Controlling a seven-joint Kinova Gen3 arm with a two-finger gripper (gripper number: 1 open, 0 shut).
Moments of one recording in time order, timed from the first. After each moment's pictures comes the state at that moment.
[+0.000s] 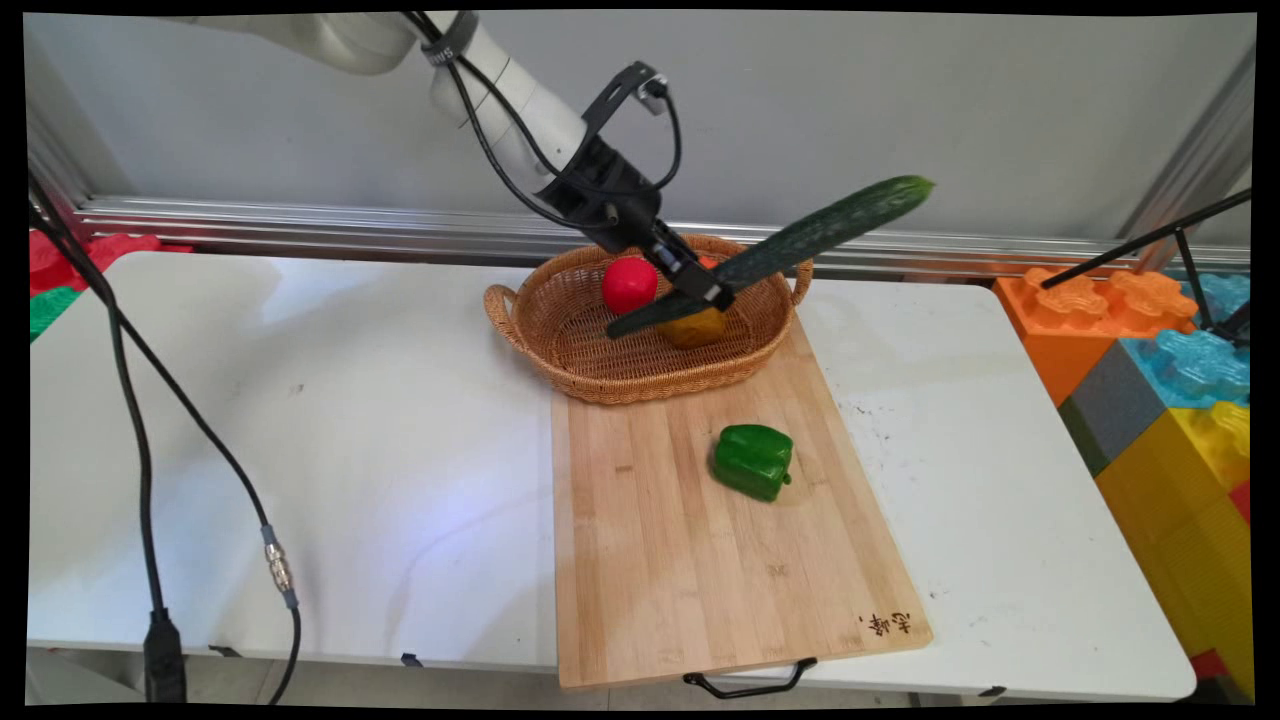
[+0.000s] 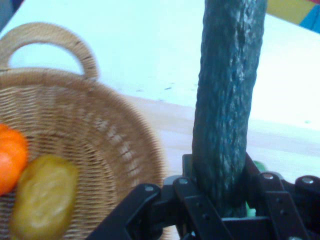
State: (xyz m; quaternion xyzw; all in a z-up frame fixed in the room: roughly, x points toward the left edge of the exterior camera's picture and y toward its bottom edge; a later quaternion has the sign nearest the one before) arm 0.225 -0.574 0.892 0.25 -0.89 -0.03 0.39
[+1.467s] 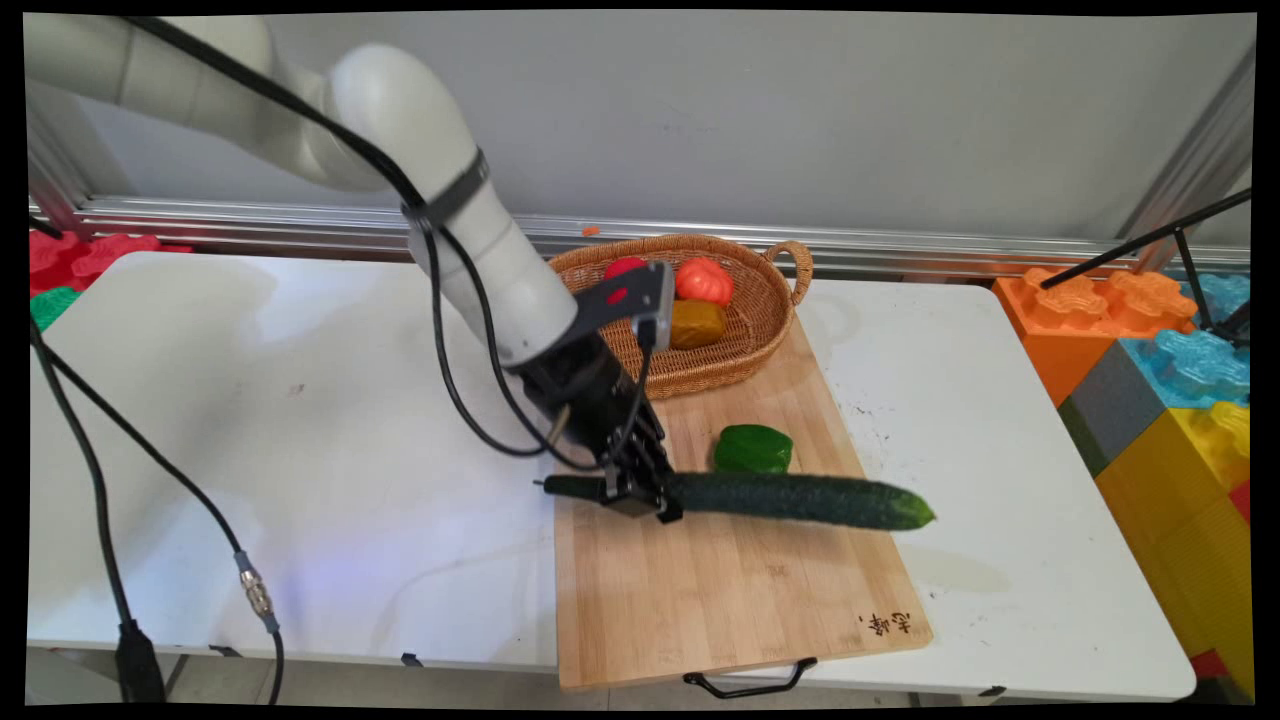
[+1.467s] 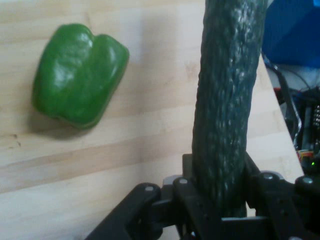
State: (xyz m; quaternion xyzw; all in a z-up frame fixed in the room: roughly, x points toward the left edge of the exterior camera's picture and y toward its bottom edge) arm 0.184 -0.439 0.840 0.09 -0.96 -0.06 0.27
